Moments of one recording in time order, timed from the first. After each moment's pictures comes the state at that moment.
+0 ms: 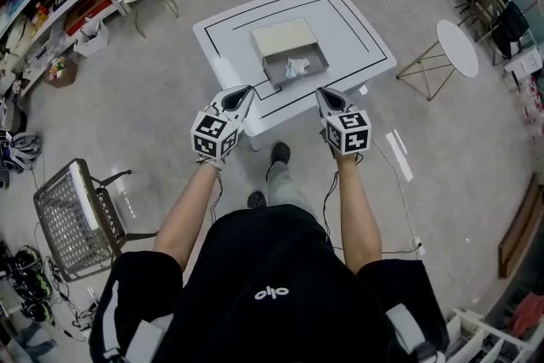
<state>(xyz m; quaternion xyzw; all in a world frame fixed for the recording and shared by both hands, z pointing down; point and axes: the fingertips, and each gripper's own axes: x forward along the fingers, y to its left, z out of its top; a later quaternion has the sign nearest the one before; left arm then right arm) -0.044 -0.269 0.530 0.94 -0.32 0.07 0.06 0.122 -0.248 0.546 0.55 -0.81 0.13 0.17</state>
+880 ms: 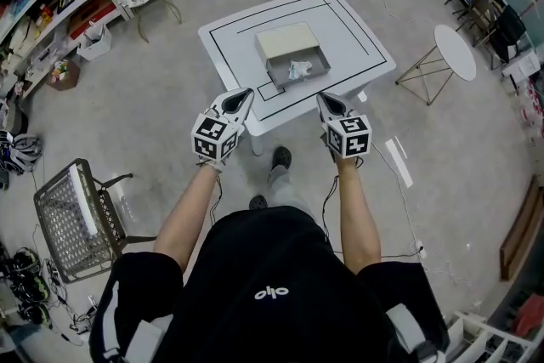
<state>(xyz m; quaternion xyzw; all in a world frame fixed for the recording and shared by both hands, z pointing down) -0.065 -0.248 0.520 0.95 -0.32 0.06 0.05 0.107 -0.223 0.542 0.55 -0.81 0.12 0.16</state>
